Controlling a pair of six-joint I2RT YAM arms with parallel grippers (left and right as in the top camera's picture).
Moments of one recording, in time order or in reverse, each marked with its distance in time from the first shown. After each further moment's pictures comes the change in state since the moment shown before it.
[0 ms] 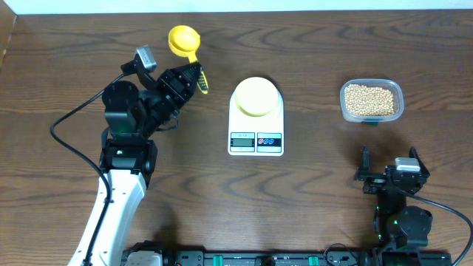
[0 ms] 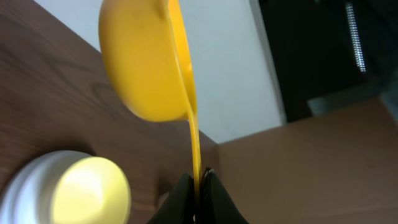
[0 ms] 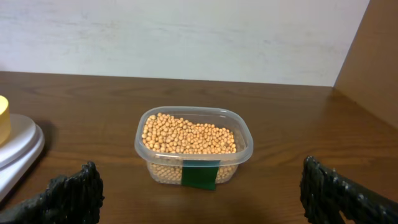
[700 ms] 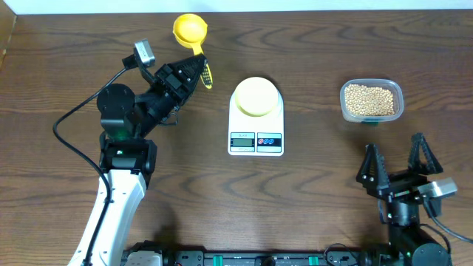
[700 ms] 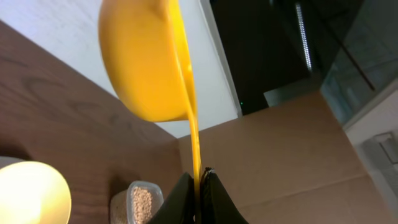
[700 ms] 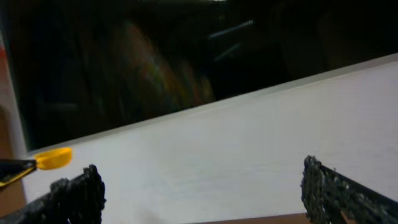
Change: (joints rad) left arm 0.000 0.000 0.000 0.182 0.096 -0.159; right arm 0.000 0.048 0.048 0.570 -0.249 0.449
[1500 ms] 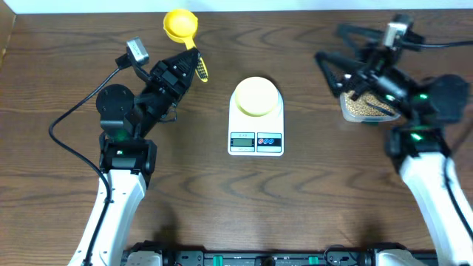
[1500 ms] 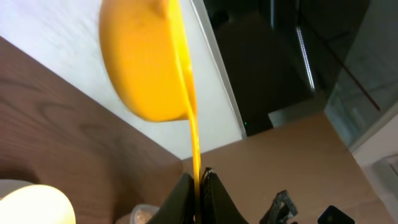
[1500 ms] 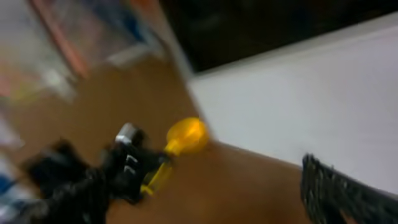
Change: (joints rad) left arm 0.000 0.000 -0.002 0.018 -0.101 0.000; right arm 0.106 1.262 0.872 0.264 -0.737 0.366
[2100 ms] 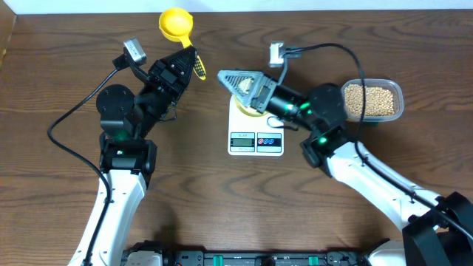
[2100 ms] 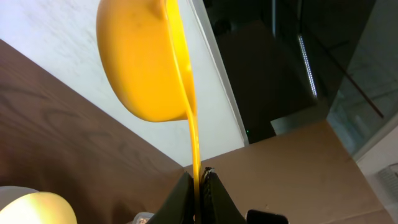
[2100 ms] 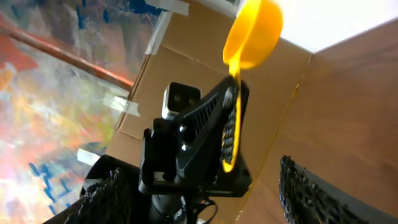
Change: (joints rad) left arm 0.000 0.000 0.000 0.001 -0.035 0.000; right arm 0.512 0.235 0.002 0.099 0.352 0.532
